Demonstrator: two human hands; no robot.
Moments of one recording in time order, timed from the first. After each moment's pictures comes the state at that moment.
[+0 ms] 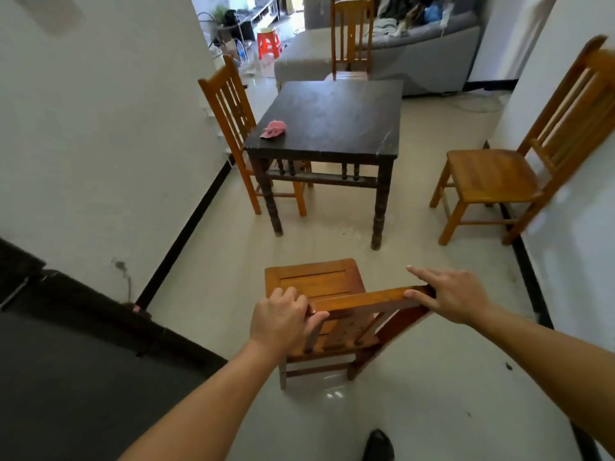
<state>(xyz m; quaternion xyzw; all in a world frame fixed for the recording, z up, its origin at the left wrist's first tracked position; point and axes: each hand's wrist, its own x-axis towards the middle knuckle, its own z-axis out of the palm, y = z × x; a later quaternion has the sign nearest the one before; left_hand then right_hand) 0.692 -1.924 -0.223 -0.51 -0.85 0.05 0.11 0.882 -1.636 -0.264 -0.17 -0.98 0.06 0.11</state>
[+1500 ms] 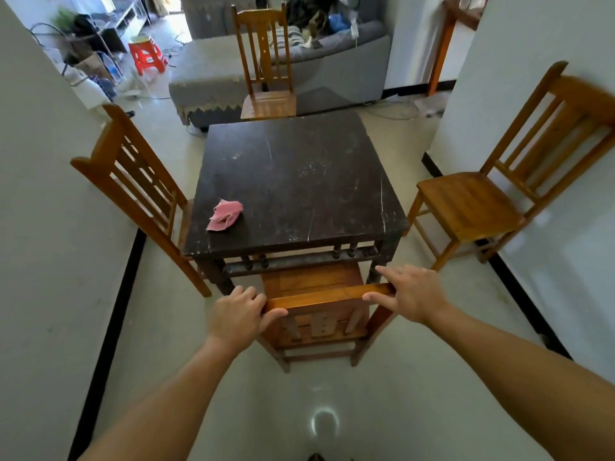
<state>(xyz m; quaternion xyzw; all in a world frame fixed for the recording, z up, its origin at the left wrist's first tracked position) 0.148 -1.647 -0.265 -0.65 -0.75 -0.04 0.12 0.443 -1.450 -0.262 -0.35 -0.93 -0.01 0.07</state>
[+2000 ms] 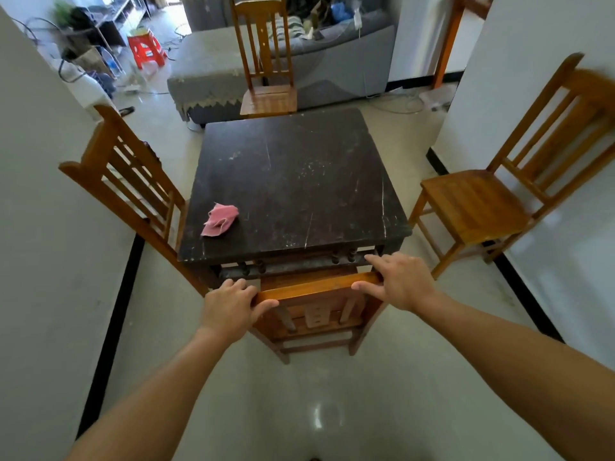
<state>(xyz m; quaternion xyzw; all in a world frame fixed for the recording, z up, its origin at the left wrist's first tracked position) 0.131 -1.608 -0.252 -0.59 -0.81 0.04 0.02 0.409 -1.408 -0.252 -0.35 -0.94 0.00 0.04</state>
